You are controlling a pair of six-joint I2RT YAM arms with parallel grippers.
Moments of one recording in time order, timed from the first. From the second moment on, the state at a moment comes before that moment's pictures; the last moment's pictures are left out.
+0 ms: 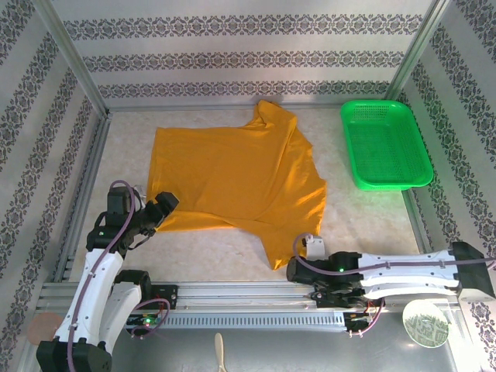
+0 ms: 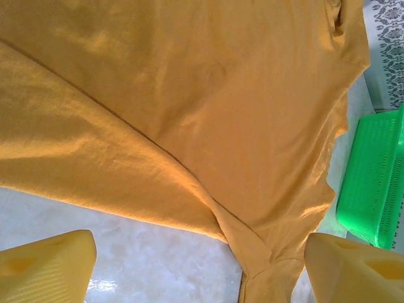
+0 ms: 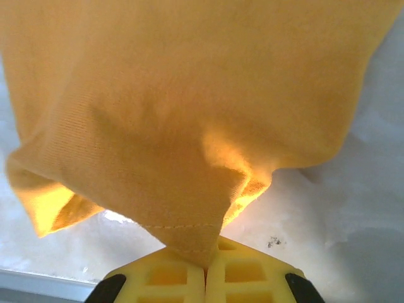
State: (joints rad) left arm 0.01 0.69 0.57 -0.68 0.40 -0.86; right arm 1.43 0.77 0.37 -0.86 0.34 1.45
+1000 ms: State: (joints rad) left arm 0.06 0.94 0.51 -0.70 0.08 -0.89; right arm 1.38 0.48 0.47 -1.13 0.48 1.56
